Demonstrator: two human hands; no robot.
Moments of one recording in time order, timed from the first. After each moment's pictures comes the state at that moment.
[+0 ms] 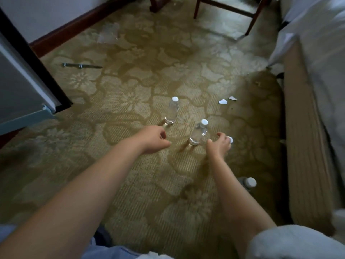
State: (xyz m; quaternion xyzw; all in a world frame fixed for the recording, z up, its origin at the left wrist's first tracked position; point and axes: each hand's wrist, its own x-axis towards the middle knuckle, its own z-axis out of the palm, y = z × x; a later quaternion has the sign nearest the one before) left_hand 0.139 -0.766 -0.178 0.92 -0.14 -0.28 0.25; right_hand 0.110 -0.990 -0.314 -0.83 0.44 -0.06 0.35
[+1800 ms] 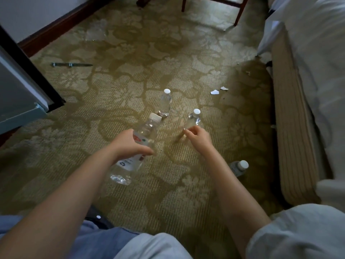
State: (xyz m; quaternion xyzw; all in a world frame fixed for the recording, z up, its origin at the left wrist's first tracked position) left_hand 0.101 -0.719 -0.190 0.85 -0.02 -0.36 0.38; right_hand 0.076 -0.959 -0.271 -0.85 0.26 0.06 0.46
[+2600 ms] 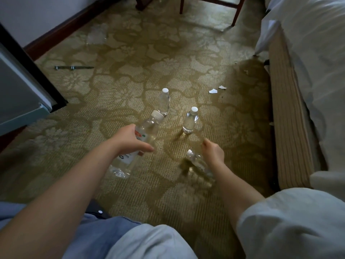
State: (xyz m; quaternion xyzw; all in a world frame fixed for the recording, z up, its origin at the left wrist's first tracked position) left_hand 0.094 -0.723 -0.182 0.89 -0.05 -0.32 0.33; right_hand 0.022 -1.002 -0.330 -0.92 0.30 0.04 0.25
